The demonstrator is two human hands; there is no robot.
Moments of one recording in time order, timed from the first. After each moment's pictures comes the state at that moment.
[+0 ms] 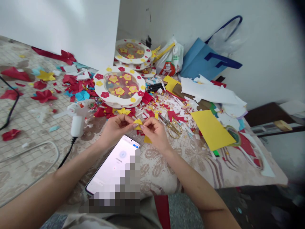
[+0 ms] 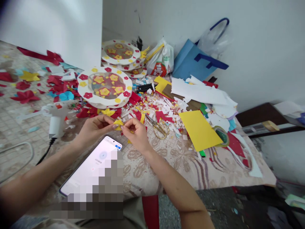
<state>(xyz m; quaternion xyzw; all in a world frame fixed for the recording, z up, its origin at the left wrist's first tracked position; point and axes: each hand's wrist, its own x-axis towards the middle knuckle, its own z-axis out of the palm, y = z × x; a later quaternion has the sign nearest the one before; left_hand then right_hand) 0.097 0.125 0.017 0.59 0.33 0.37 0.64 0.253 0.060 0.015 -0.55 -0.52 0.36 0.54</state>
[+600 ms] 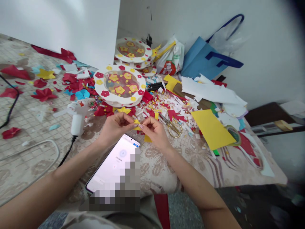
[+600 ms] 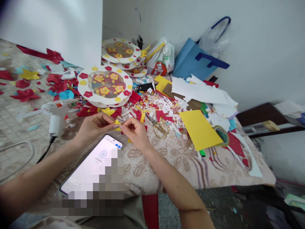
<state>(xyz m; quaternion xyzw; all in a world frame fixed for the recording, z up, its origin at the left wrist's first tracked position) 0.096 0.126 0.015 0.59 0.34 0.39 0.62 0.254 0.061 0.014 -0.53 -0.52 0.41 0.53</state>
